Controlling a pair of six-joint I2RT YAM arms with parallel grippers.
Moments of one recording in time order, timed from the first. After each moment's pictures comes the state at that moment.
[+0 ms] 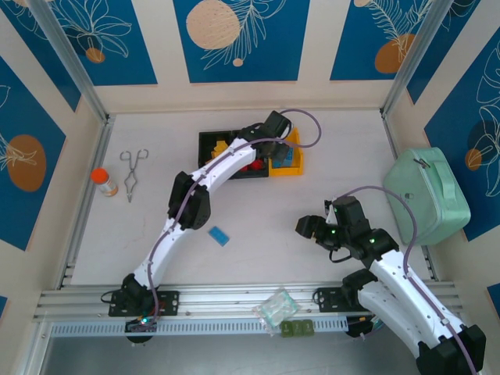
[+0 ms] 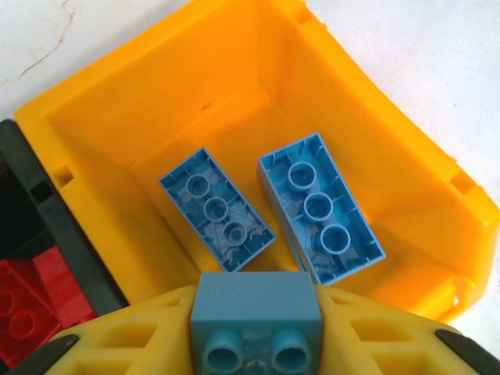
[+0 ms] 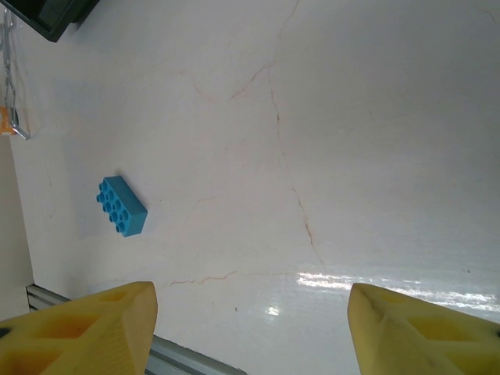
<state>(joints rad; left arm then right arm) -0.73 2.55 2.49 -0.82 -0.11 -0.10 0.39 0.66 0.50 -0.72 -0.34 0.82</state>
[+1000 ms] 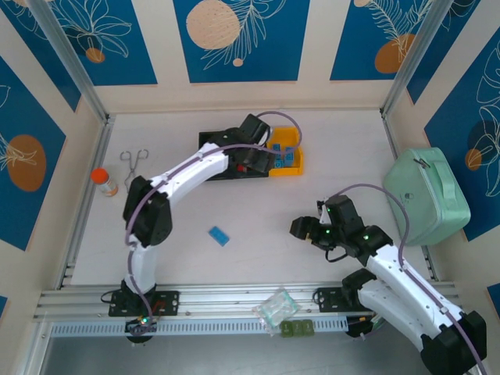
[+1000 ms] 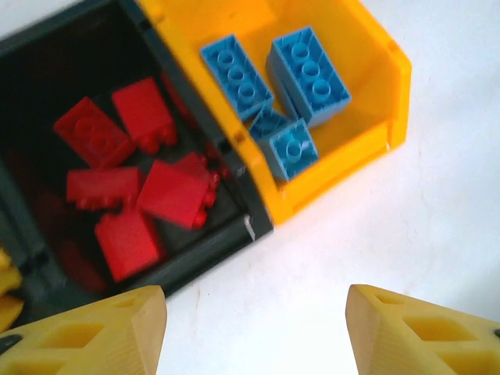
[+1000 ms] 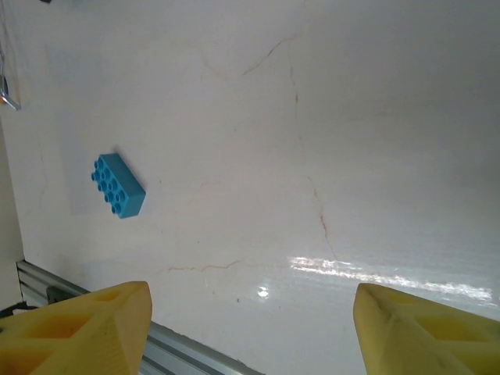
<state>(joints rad) -0.73 1.98 1.80 -0.74 -0.06 -0.23 0.48 0.74 0.51 -0.67 -0.33 0.81</state>
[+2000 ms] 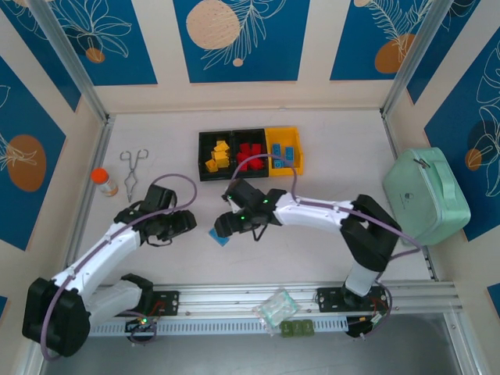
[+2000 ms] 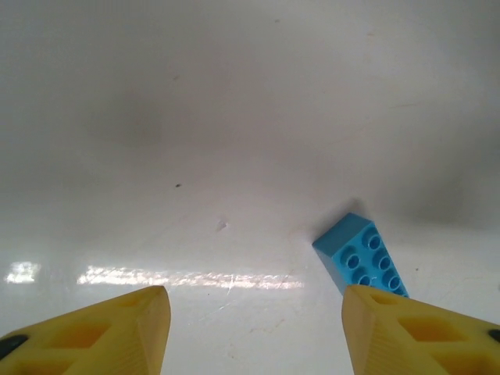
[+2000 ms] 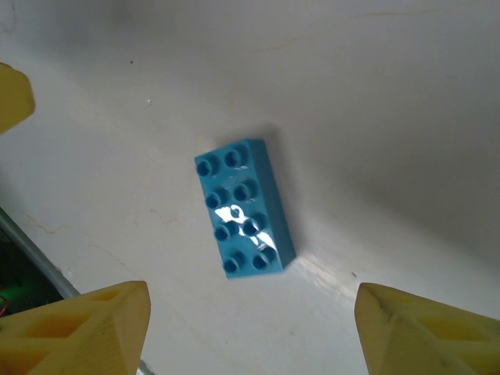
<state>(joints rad) -0.35 1.01 0.61 -0.70 0.16 -0.74 0.98 1.73 1.14 -0.45 -0.21 0.58</state>
